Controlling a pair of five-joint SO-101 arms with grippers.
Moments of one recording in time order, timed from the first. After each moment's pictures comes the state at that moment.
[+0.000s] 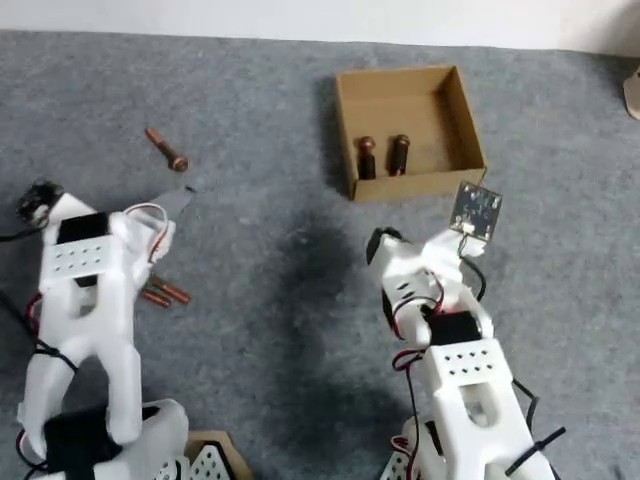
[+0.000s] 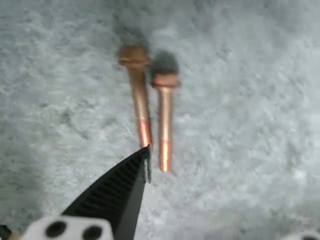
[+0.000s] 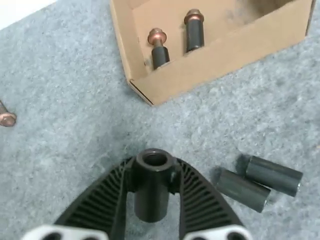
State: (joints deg) left arm -20.5 -19.5 38.7 65.5 54.5; right arm -15.2 -50.6 69.7 26.0 -25.6
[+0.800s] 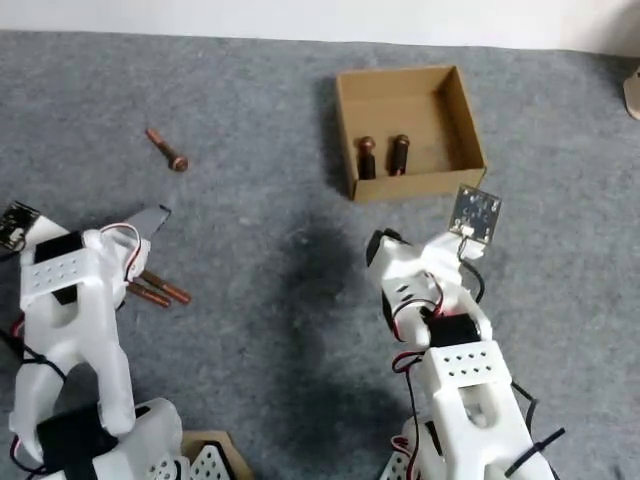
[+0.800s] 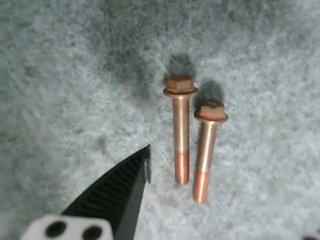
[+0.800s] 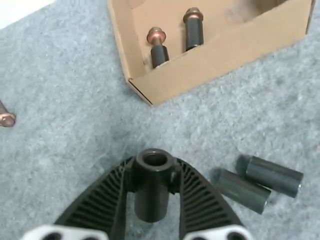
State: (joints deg) left arm -28.3 -18.7 45.3 58.8 47.2; right arm -15.2 -50.8 70.5 24.8 -25.6
